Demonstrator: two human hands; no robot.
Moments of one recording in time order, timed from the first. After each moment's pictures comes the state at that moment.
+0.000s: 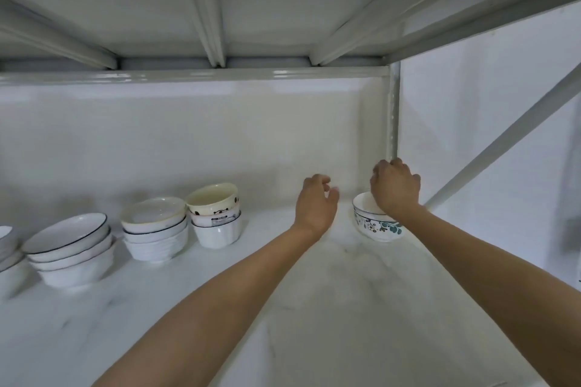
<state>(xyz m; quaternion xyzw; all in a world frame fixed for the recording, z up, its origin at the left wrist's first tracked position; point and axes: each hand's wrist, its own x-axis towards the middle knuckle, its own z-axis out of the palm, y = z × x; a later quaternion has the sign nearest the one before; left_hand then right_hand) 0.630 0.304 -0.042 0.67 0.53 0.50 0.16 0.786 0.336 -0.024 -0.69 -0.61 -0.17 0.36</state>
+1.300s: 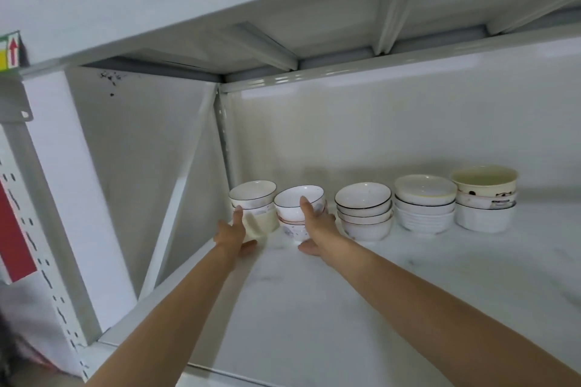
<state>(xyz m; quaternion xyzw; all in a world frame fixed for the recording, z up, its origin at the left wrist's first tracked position) 0.023 0.067 -0.090 0.16 0.71 0.65 0.22 0.205 0.131 -0.069 -0.40 -0.58 0.62 0.34</state>
